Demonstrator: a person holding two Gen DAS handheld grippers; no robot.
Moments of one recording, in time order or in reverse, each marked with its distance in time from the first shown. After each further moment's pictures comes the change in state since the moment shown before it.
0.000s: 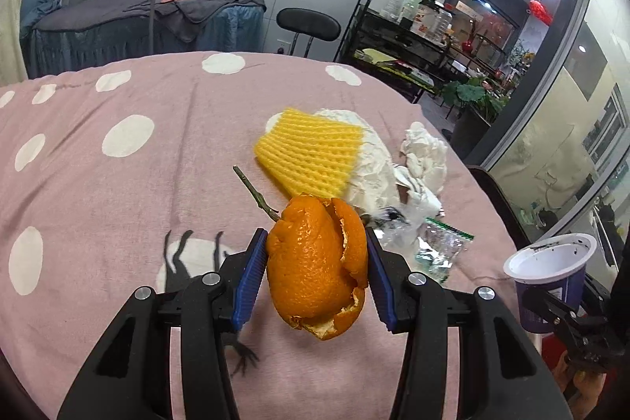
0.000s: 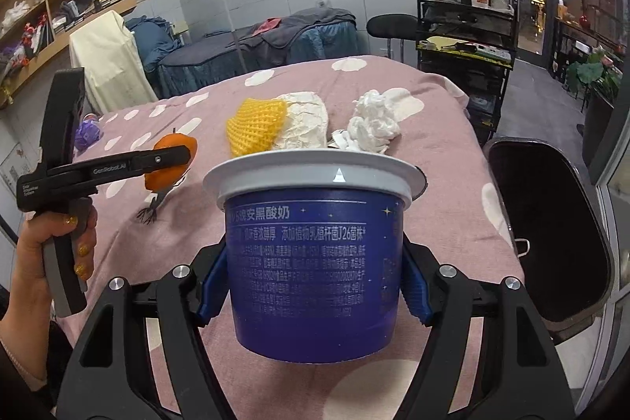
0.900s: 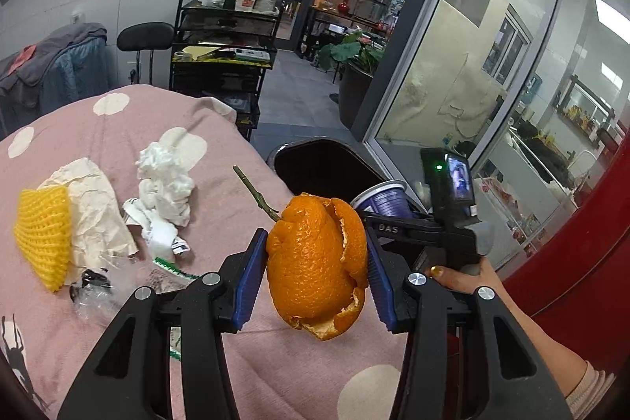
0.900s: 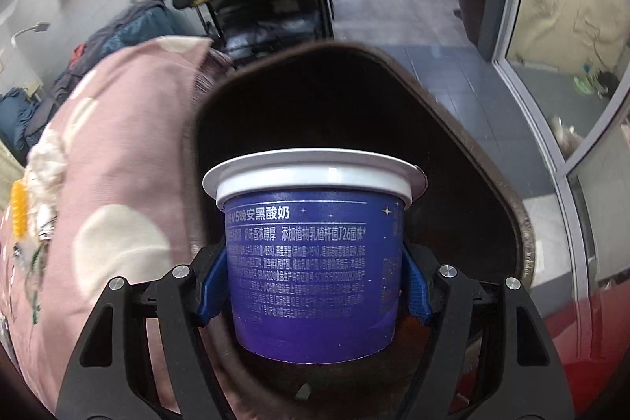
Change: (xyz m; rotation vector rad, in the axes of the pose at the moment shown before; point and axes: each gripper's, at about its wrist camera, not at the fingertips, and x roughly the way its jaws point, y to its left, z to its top) left arm 0.052 -0.199 0.004 0.315 0.065 -0.324; right arm 0.064 -0.265 -0.012 0.437 0.200 -0.359
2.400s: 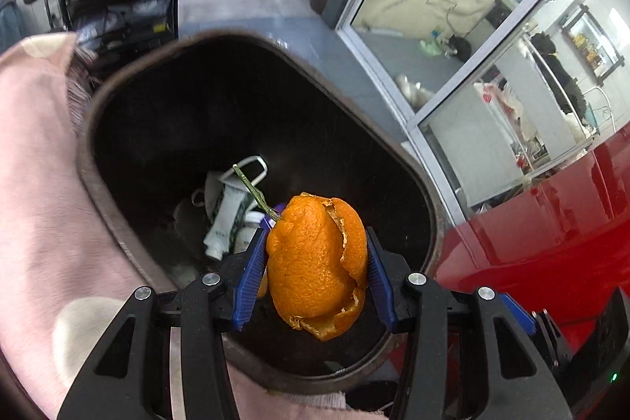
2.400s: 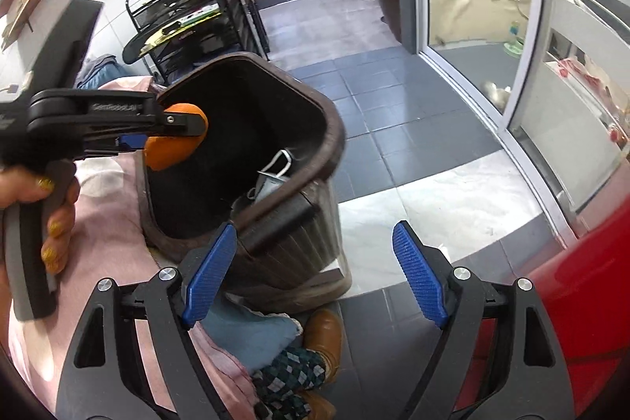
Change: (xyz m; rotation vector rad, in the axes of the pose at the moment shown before) left arm 0.217 -0.081 0.023 0.050 0.469 -0.073; right arm -0.098 -0.086 -0.119 0.207 -0.156 -0.123
